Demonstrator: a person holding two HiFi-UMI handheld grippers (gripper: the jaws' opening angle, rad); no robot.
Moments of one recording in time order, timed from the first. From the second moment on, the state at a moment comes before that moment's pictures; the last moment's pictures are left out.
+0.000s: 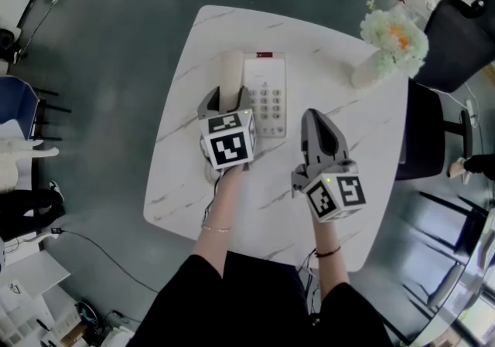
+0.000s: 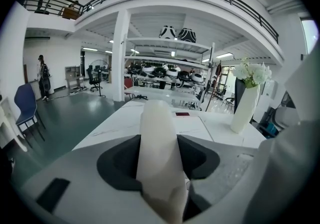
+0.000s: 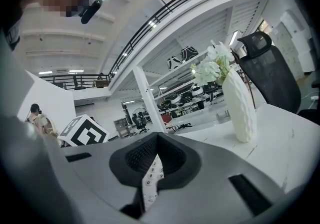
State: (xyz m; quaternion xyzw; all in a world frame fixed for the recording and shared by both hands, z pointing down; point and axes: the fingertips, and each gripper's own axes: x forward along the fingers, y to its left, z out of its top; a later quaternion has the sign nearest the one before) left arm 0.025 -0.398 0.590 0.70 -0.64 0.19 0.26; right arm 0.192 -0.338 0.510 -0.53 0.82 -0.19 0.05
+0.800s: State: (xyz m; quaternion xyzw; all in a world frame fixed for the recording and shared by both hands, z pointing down) left arm 0.023 -0.363 0.521 0.74 -0.61 0.11 0.24; right arm 0.198 -0.318 0.467 -0.54 0.83 -0.15 0.05
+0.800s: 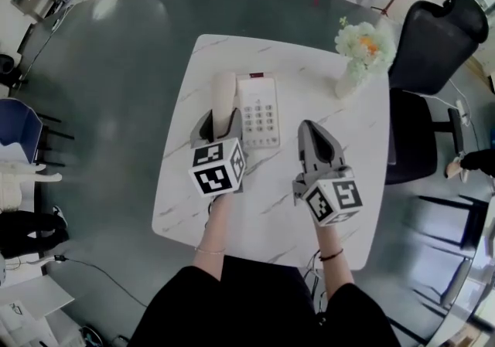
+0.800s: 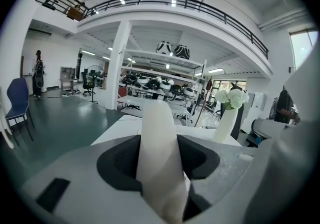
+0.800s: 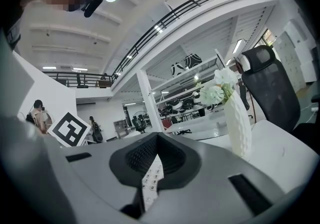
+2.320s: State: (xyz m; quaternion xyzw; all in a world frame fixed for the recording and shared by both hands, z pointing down) left arm -0.037 -0.241 0.373 0.79 -0.59 -0.01 0.18; right arm 0.219 -0.245 0.349 -0.53 0.84 -0.06 0.09
